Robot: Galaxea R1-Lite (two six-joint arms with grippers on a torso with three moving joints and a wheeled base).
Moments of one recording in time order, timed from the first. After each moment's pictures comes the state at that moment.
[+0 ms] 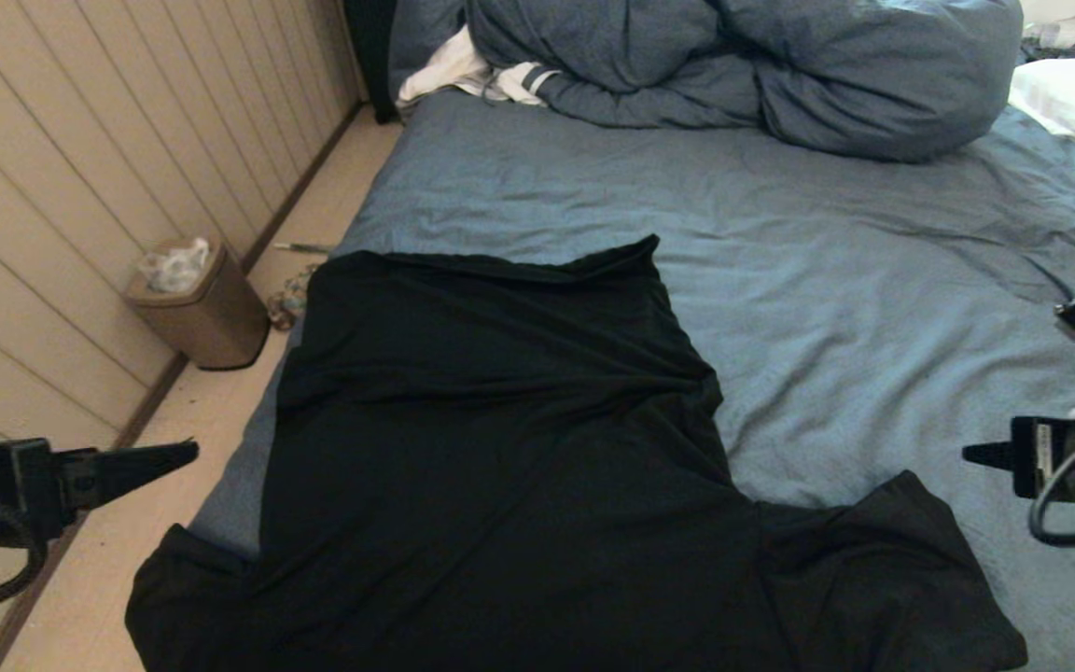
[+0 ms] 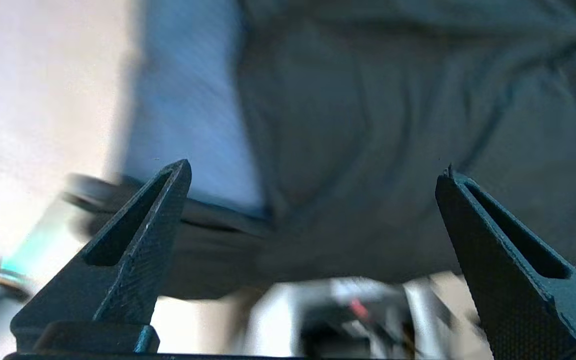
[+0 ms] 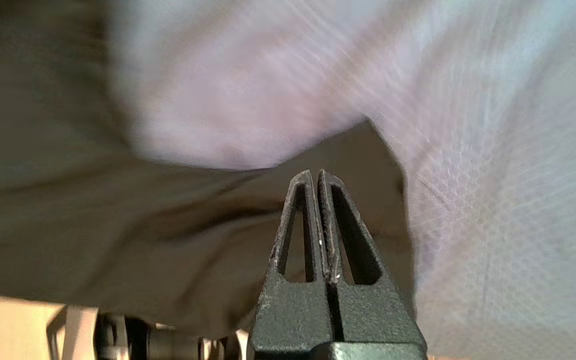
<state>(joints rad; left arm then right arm) -0.01 1.10 -0.71 0.10 -0.30 -0.13 -0.11 1.29 -0.86 0.25 0.16 0.04</state>
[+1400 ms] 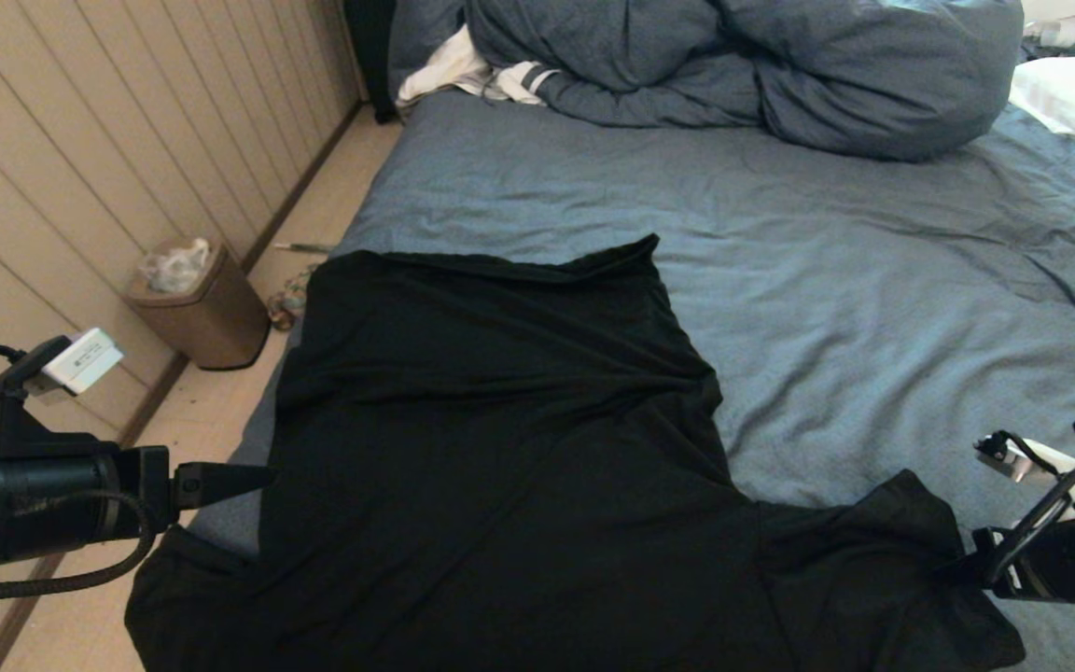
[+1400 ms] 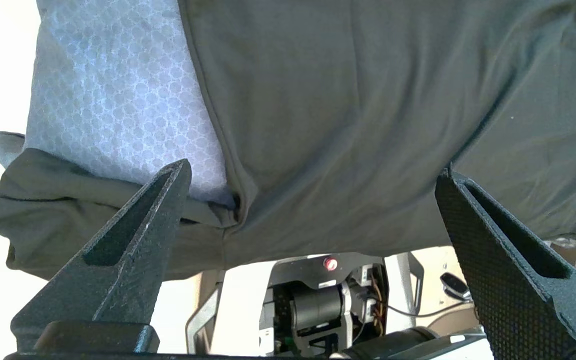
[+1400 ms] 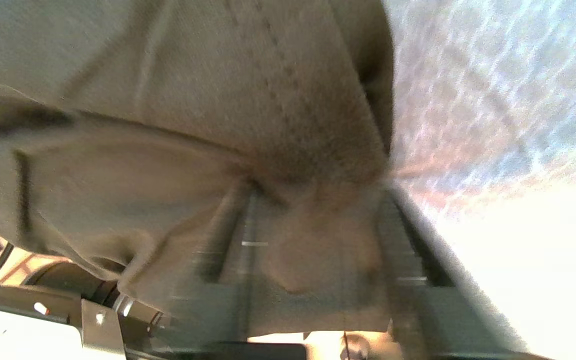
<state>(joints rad) -0.09 1.29 -0.72 0.09 -0.32 -0.20 -0.36 1.64 -0.74 0.26 0.38 -0.25</state>
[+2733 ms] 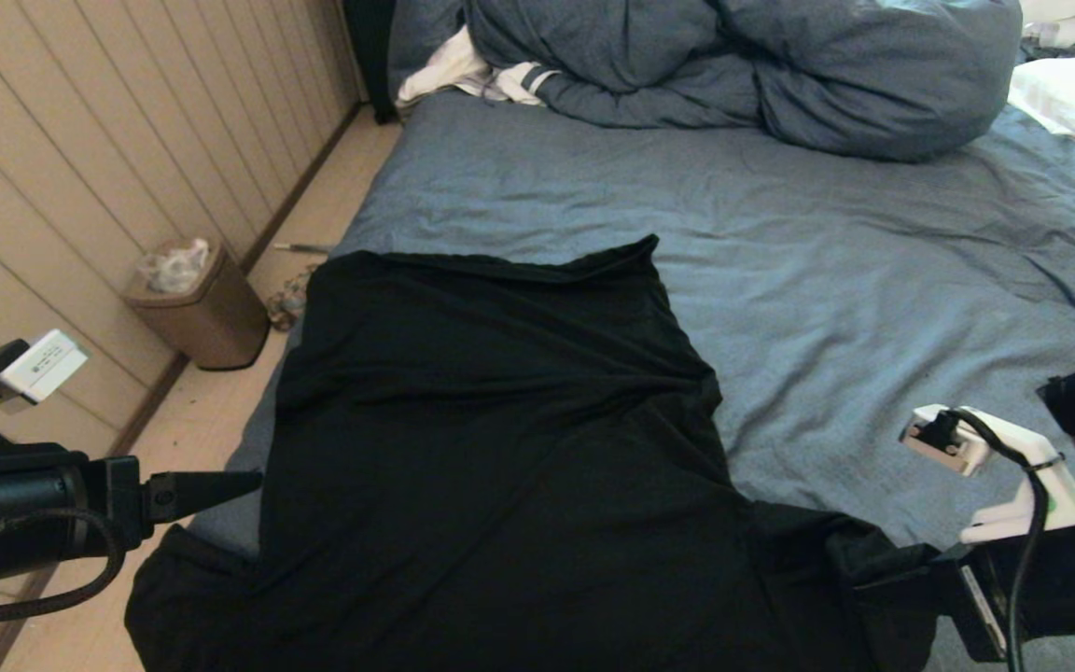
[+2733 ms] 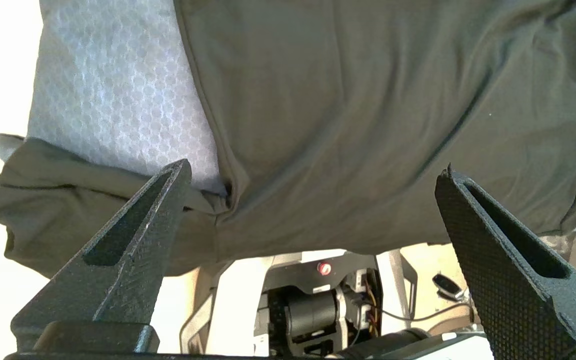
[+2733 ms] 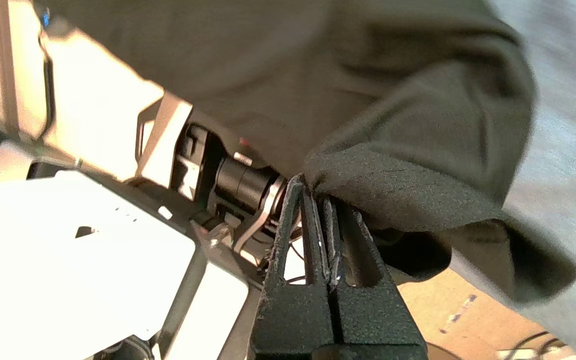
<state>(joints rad) -0.09 1.21 -0.69 0.09 -0.33 -0.21 0.30 1.30 -0.81 0.46 0.32 0.00</state>
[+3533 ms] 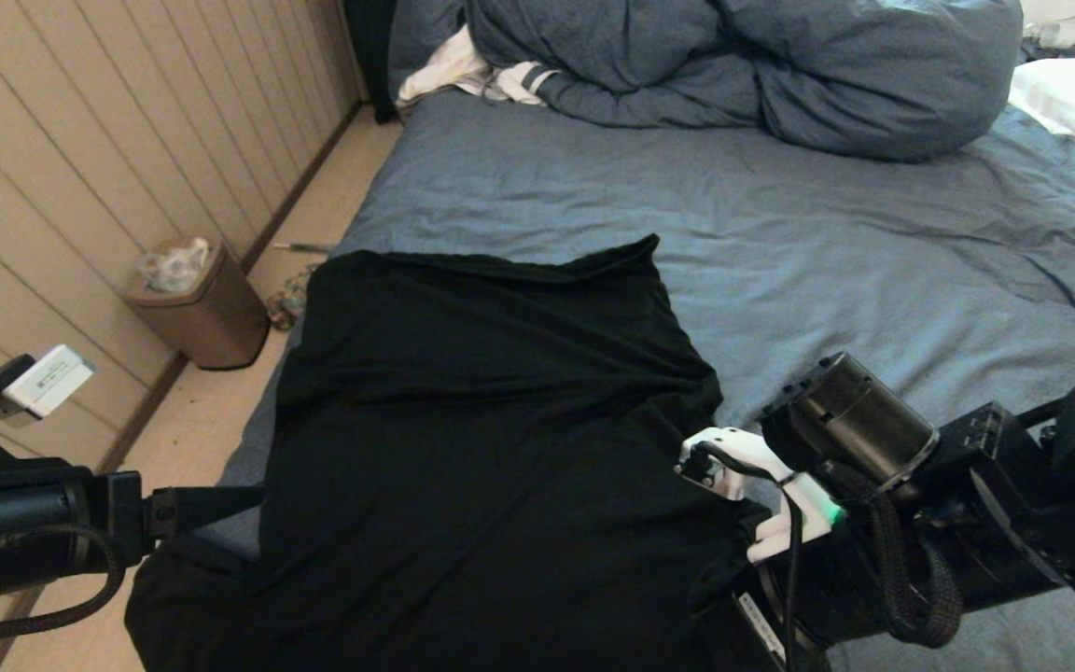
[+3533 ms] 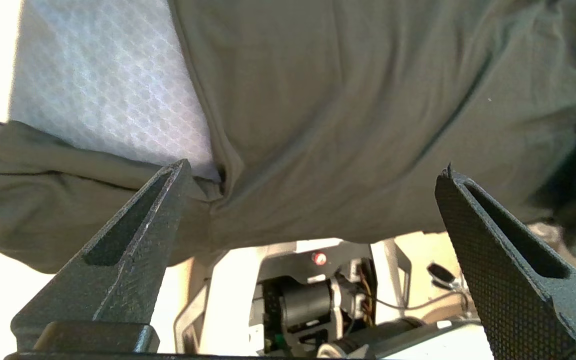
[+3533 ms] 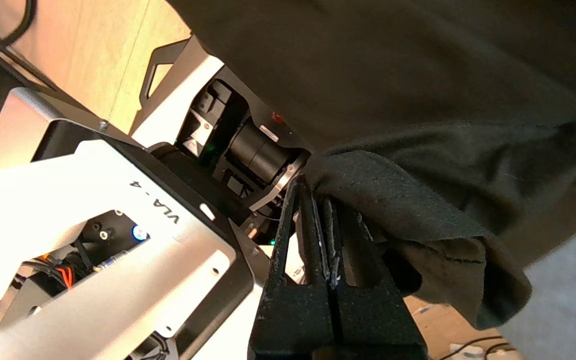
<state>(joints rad) -0.09 1.20 -0.66 0.09 -0.35 -0.22 0.73 1.59 -1.02 0.45 0.16 0.14</state>
